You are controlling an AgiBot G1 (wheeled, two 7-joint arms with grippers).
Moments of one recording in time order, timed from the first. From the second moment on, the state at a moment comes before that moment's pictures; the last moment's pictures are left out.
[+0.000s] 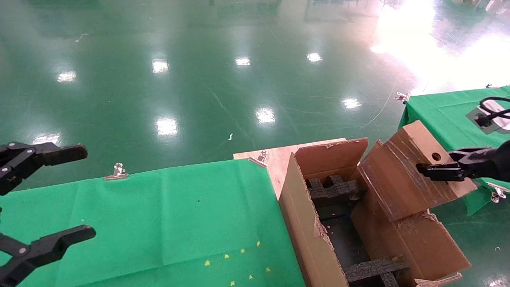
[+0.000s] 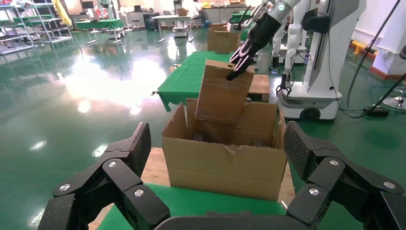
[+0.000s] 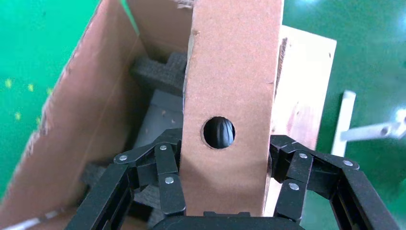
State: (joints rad) left arm -1.08 0.57 0.36 -1.24 0.65 1.44 -0.13; right arm 1.92 -0.20 -1.24 0.87 -1.27 -1.30 0.64
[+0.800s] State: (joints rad) left arm -1.08 0.57 0.36 -1.24 0.65 1.44 -0.13; right arm 1.79 -0.16 -1.30 0.92 -1.21 -1.15 0.82
